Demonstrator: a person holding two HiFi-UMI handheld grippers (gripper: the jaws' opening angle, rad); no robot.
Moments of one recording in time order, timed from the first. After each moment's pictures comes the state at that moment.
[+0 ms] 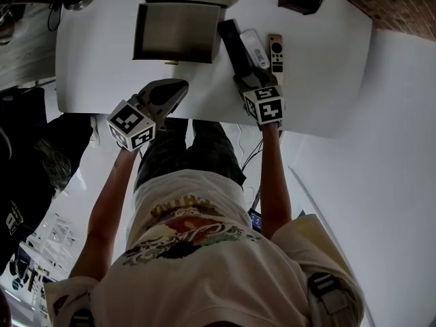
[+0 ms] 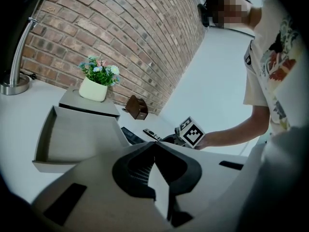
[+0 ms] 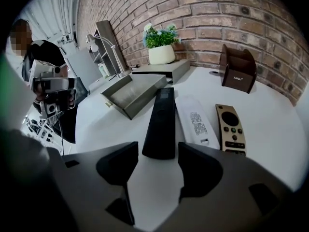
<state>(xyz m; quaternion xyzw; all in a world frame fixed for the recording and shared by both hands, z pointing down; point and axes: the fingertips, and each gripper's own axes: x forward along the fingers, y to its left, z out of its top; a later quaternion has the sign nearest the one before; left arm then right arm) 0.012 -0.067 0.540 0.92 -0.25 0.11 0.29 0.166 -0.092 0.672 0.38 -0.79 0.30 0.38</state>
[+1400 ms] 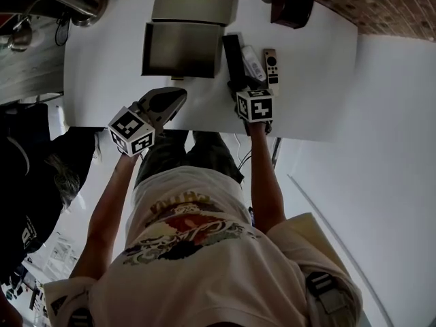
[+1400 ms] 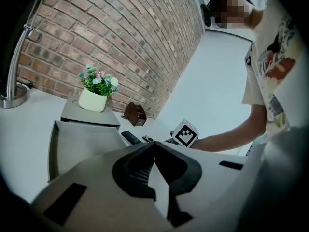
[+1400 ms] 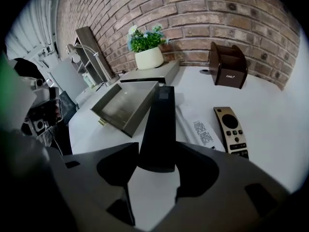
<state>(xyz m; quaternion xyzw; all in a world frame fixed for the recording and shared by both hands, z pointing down) -0.009 -0.080 0.512 0.93 -0.23 0.09 0.28 0.146 -0.111 0.661 0.44 -0.74 0.36 0.35</state>
